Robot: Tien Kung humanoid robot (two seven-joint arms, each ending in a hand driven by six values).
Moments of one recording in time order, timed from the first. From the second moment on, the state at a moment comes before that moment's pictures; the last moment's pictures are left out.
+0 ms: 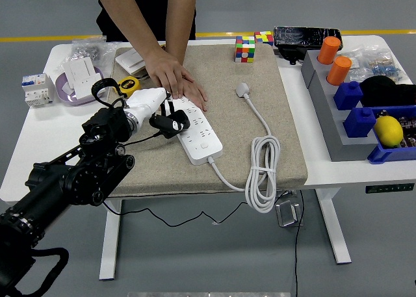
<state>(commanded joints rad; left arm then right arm) -0.71 0.03 -0.96 -0.78 2.14 0.01 0.17 0.17 -0.32 0.38 0.45 -0.16 -0.48 -0.18</state>
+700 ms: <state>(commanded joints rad) -0.61 0.11 -1.10 -1.00 2.19 -0.05 0.17 0.15 -0.32 0.39 0.45 -0.16 -0.48 -0.19</state>
